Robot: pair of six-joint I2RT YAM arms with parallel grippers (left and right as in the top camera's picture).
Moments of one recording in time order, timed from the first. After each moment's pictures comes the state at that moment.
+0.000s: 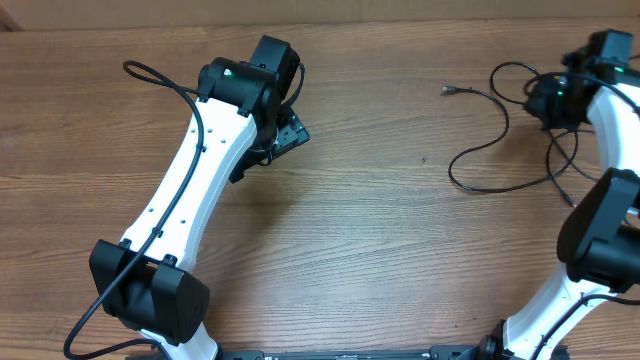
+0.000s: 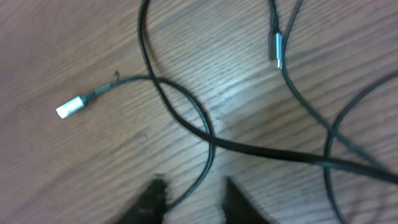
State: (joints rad) left arm -0.38 1.83 1.81 -1.43 -0.10 -0.95; right arm -0.31 2.04 1.70 -0.83 -0.16 0.21
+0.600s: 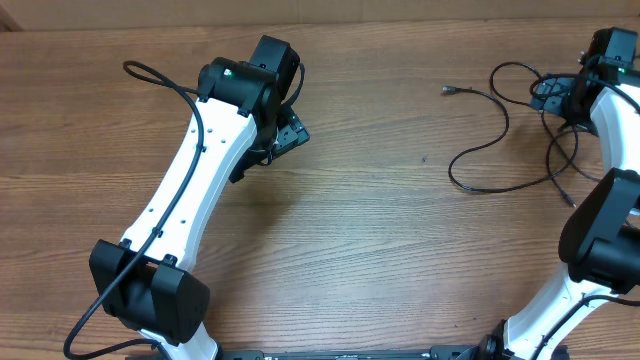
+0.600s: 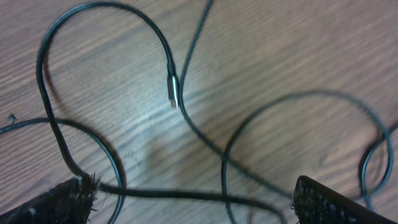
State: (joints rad) left arm -0.38 1.83 1.81 -1.43 -0.10 -0.95; right arm -0.33 2.04 1.69 -0.76 0.12 0.13
